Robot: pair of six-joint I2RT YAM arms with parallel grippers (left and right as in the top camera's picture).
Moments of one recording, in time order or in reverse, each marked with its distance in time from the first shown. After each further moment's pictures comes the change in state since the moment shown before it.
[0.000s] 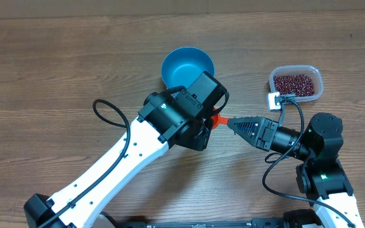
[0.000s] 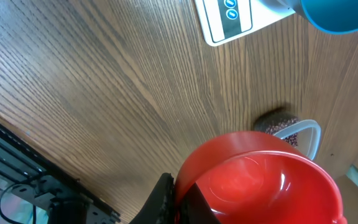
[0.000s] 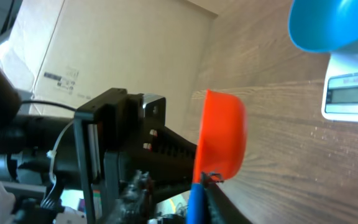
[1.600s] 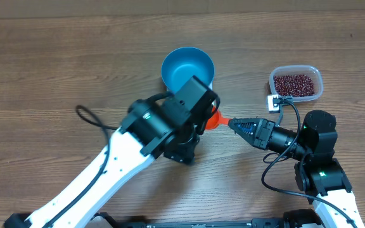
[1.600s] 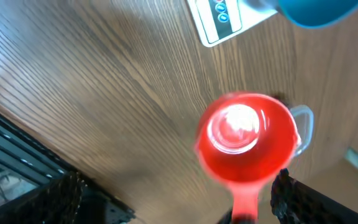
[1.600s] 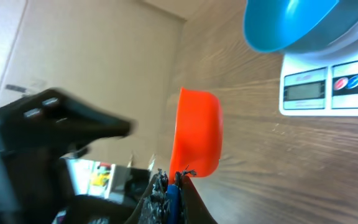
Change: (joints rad) left arm 0.000 -0.117 0.000 -0.081 -0.031 0.086; right arm 0.000 0.028 0.000 -0.125 0.101 -0.111
